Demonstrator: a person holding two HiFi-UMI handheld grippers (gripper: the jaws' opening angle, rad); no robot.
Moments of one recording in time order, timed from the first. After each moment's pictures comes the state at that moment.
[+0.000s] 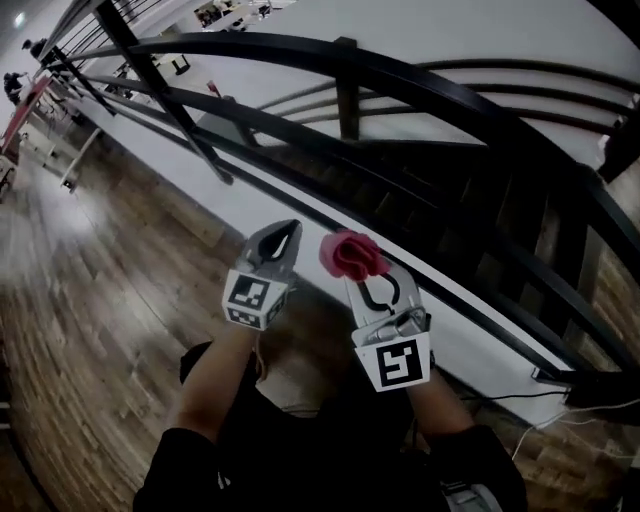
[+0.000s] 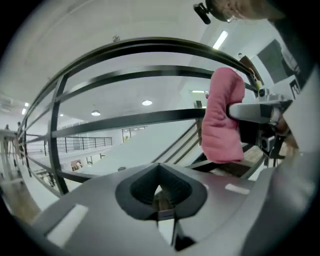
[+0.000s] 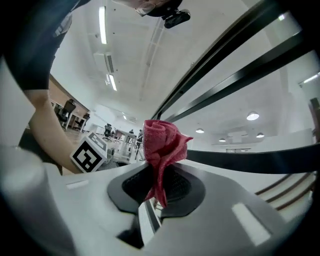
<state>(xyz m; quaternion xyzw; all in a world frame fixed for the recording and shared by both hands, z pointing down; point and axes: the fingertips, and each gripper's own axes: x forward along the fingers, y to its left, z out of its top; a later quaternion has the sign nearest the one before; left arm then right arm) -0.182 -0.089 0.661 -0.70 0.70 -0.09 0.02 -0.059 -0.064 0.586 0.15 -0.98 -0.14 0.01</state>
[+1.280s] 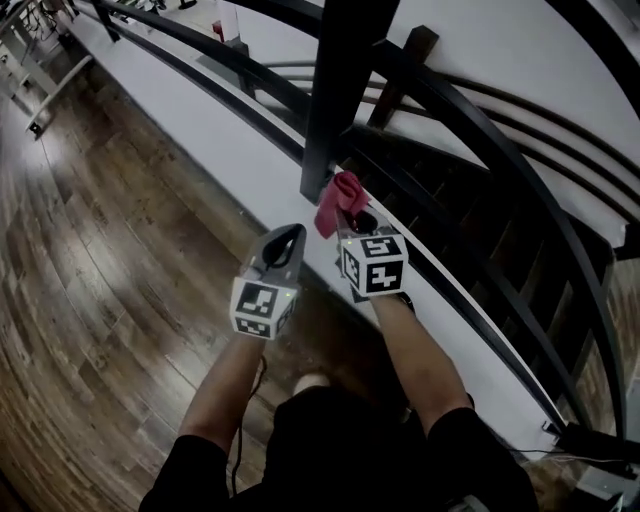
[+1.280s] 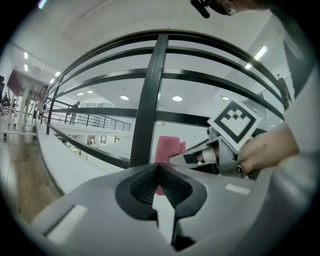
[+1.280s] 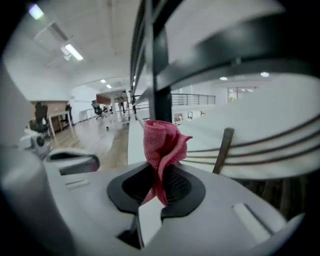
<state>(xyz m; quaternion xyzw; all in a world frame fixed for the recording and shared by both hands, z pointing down) -0.539 -0.040 0.817 -0.64 0.76 0.01 -0.09 -0.524 -0.128 0.831 0.15 -0.95 0.07 0.26</state>
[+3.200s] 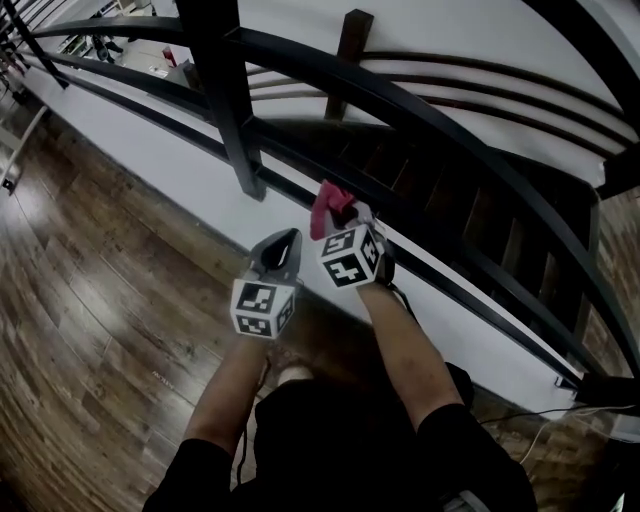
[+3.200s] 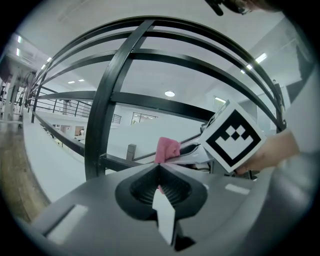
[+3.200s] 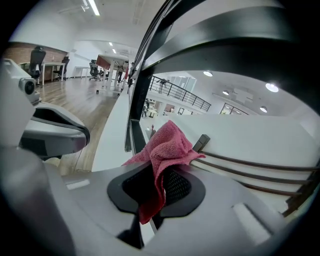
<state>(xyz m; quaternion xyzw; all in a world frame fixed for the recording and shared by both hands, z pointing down) -0.449 -0.085 0.831 -0.69 0.71 0.01 -0.14 -0.433 -0.173 0.852 0.23 -0.90 -0.09 0.37</state>
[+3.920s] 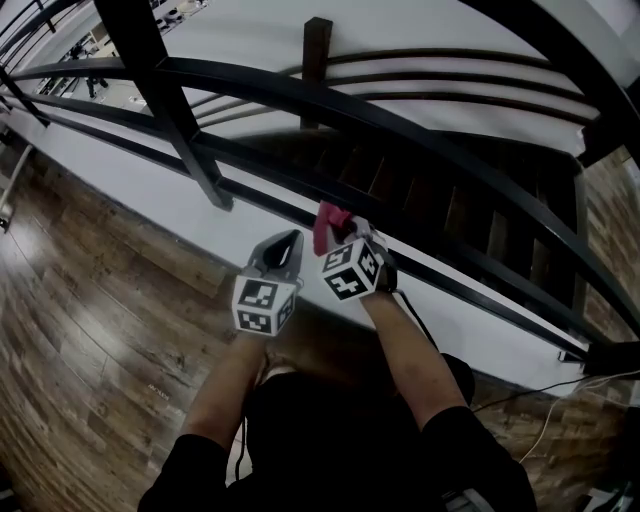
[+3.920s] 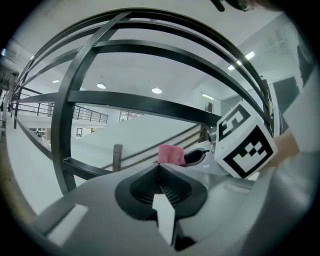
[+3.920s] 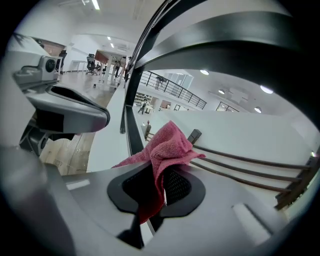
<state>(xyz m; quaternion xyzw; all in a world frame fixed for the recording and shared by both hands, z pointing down) -0.381 -0.120 0.820 -0.74 0.67 -0.02 -0.12 -0.344 -0.184 0.856 0.25 -0.88 -0.10 0.39</state>
